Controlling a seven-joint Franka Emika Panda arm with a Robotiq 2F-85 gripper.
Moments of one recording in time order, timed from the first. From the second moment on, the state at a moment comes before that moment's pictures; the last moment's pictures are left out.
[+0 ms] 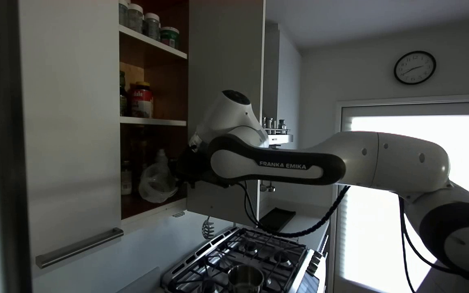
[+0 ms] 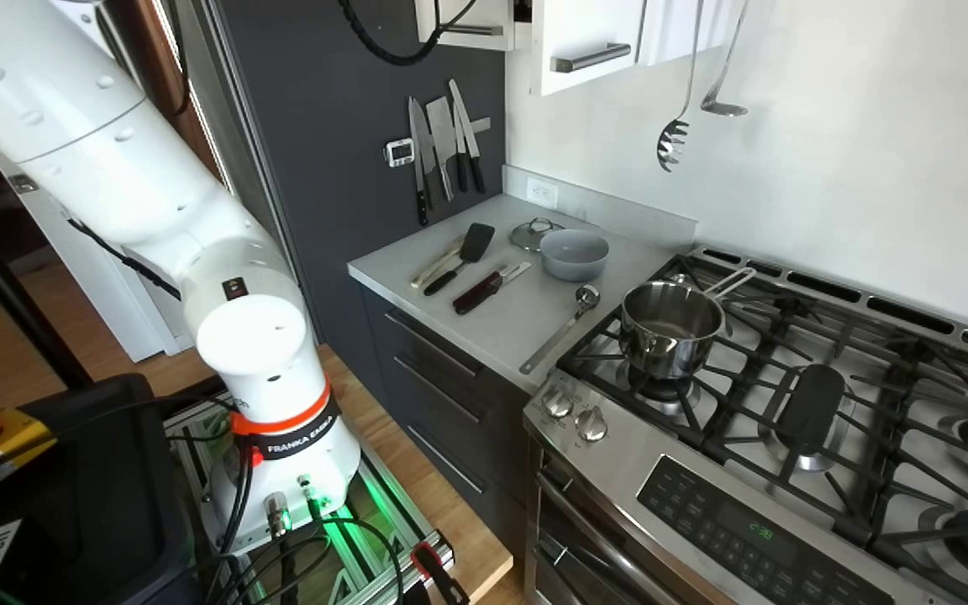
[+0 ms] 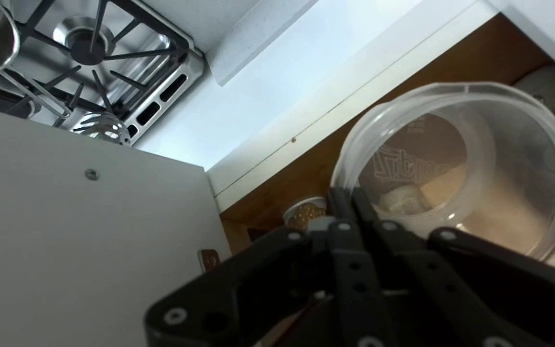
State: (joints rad) arm -0.14 -0.33 0.36 -1.77 -0.18 2.22 0.96
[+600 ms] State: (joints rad) arm -0.09 -0.20 0.36 -1.66 -0.21 2.19 0.96
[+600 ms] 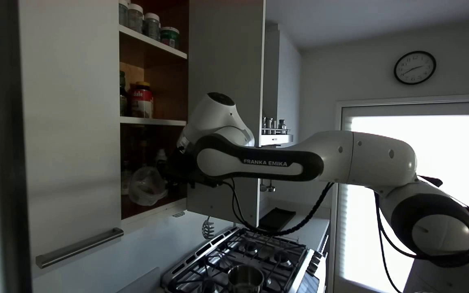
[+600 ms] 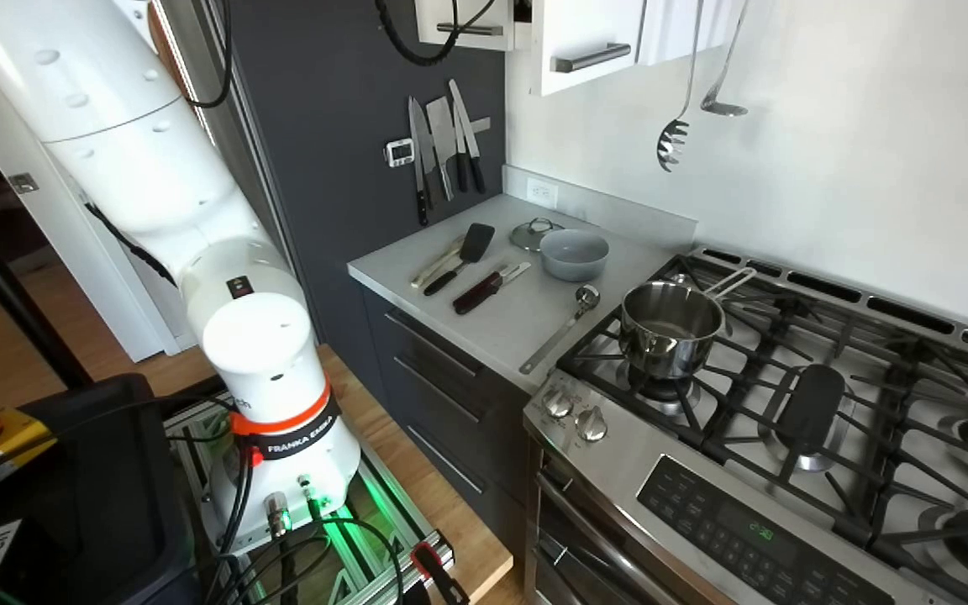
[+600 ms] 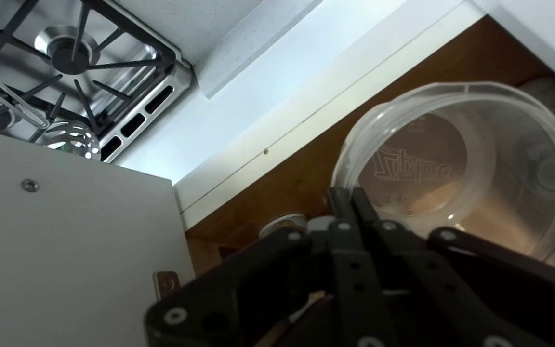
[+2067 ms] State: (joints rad) arm 0.07 0.06 0.20 -1.33 -0.27 2.02 0.96
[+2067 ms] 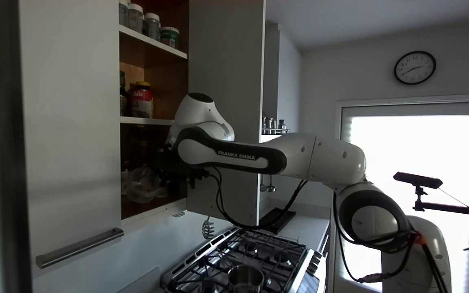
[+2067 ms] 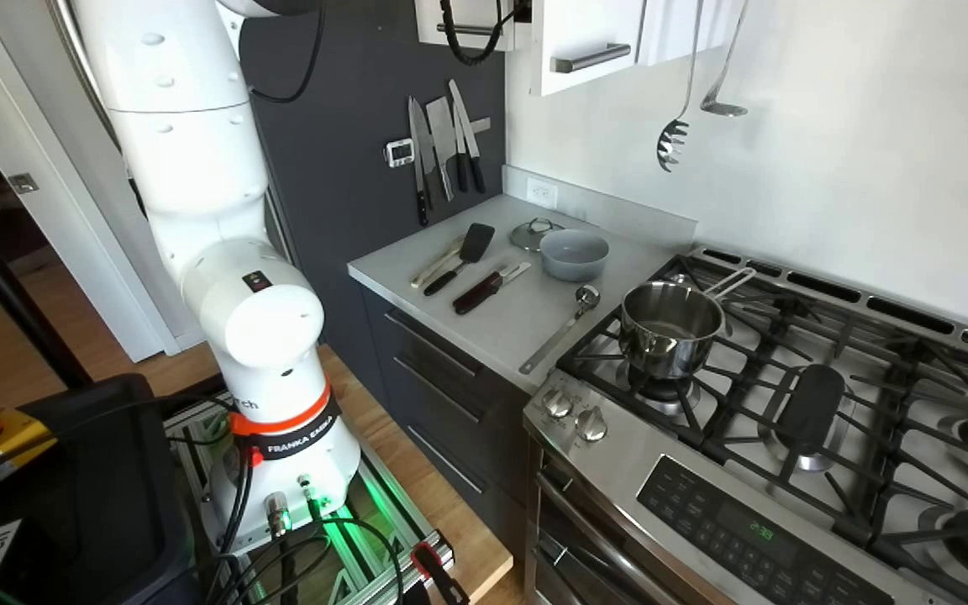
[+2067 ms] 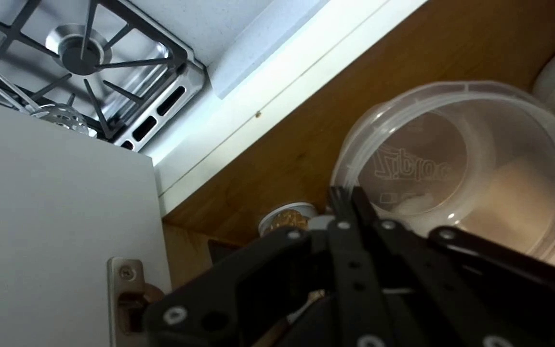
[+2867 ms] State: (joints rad) arm 0.07 0.16 0.20 -1.21 -0.27 1.97 0.96
